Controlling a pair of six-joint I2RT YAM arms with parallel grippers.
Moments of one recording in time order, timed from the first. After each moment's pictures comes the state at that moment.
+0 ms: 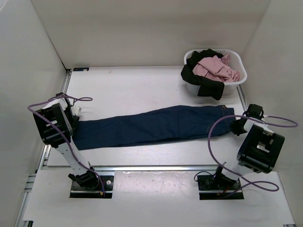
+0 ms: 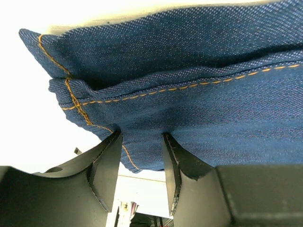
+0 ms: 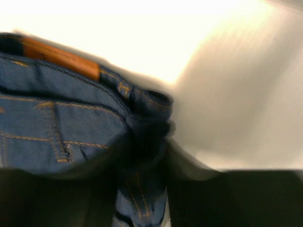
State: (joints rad) left arm 0.41 1.92 1.24 -0.89 -0.21 0.52; right arm -0.44 1.48 0.73 -0.35 0.04 0.83
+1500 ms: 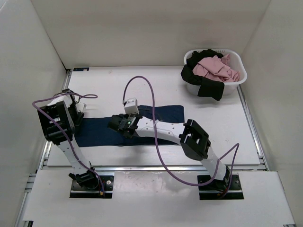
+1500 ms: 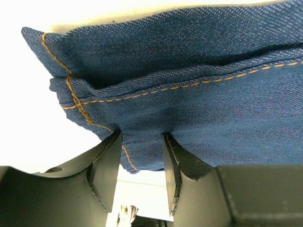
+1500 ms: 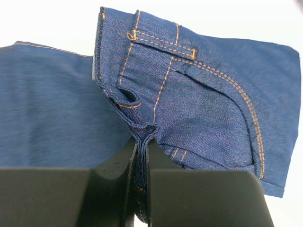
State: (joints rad) left arm 0.33 1.96 1.30 -0.93 -0.19 0.47; right arm 1.23 2.18 1.86 -0.94 0.92 0.86
